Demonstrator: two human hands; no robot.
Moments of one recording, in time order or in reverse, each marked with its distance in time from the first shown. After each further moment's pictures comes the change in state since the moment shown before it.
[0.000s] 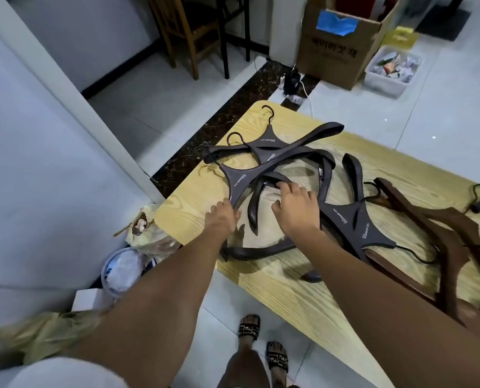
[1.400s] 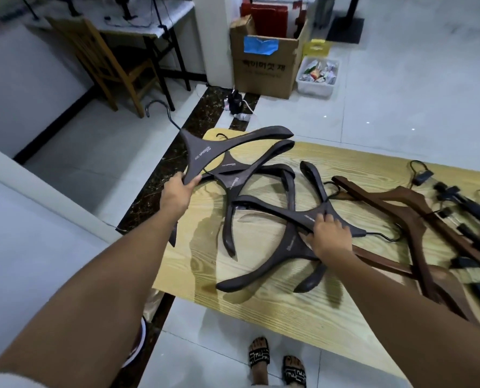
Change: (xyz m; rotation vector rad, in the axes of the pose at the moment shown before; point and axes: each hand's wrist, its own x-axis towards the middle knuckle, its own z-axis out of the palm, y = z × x) left_hand 0.070 0.016 -0.119 -0.428 0.216 0.193; right_hand -0.038 0.088 0.001 0.015 -0.193 0.473
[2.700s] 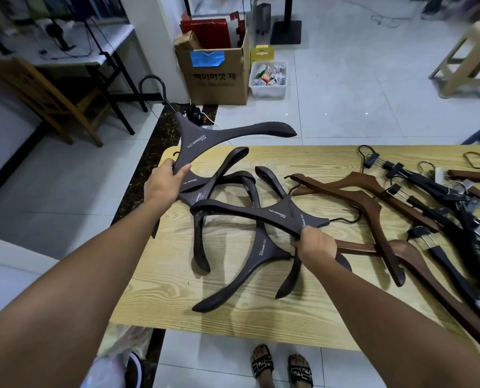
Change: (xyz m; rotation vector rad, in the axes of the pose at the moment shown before) left_hand 0.014 0.089 0.017 0.286 0.044 0.347; right_hand -0.005 0.033 0.019 0.187 -0.006 0.285
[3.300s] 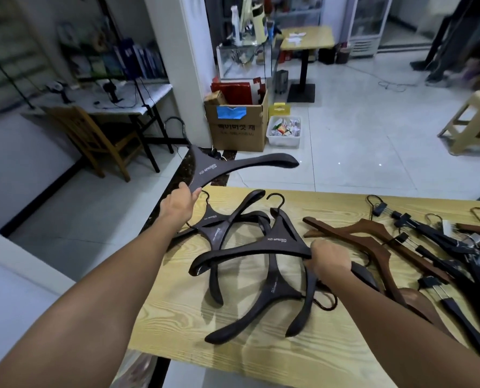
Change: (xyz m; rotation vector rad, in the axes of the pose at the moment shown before) left_hand -0.009 0.022 -0.066 0.269 0.000 -0.015; right_hand -0.005 -0.007 -0.070 -0.106 0.133 -0.247
